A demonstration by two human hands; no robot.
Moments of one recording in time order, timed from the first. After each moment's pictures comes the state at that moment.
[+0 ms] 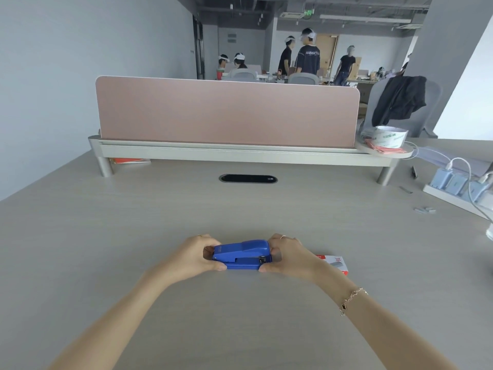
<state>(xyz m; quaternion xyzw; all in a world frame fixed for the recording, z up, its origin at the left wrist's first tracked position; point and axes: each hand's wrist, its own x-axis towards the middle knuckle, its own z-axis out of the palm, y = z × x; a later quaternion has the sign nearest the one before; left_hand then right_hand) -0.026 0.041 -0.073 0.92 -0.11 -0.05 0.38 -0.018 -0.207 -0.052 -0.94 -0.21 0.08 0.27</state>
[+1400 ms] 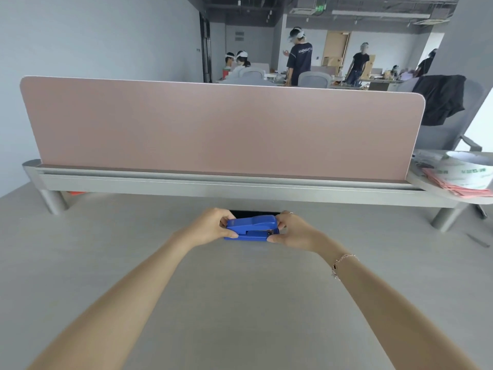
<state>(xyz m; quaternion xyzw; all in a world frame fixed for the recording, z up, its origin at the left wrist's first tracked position) 0.268 0.029 -0.063 0.92 -0.12 -0.04 0.37 0.281 -0.212 -0.063 -0.93 -0.18 0.07 0.31</state>
